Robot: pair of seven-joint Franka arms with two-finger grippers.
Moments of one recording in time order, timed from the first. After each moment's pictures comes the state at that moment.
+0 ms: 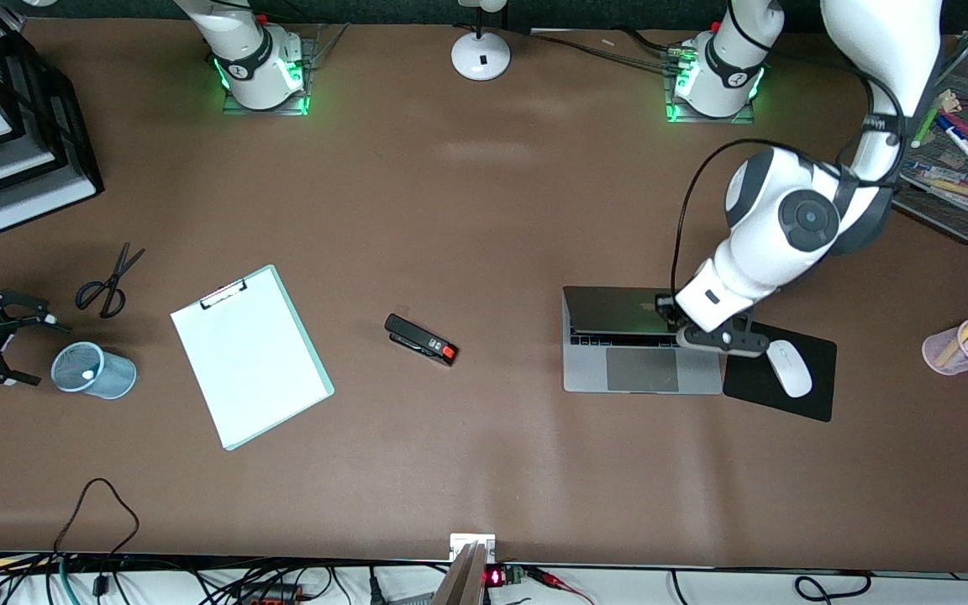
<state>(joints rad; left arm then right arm) 0.05 0.40 -0.35 -1.85 0.04 2.32 -0.23 -0.38 0.63 -0.11 -1.42 0.86 1.78 -1.68</state>
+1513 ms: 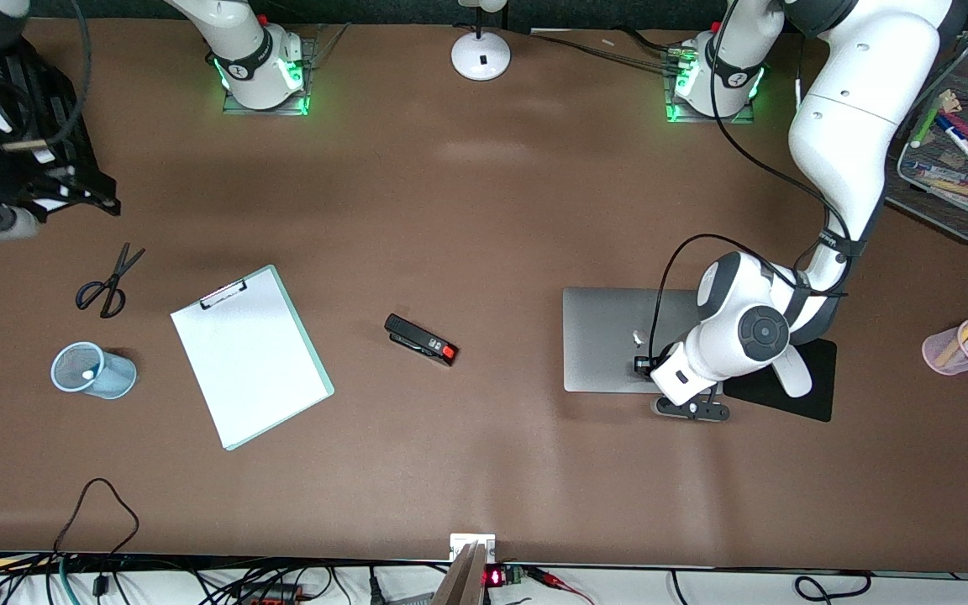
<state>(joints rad) 0.04 0.81 -0.34 -1.56 0.13 2.33 -0.22 0.14 0.02 -0.11 -1.61 -0.01 1.56 -0.08</state>
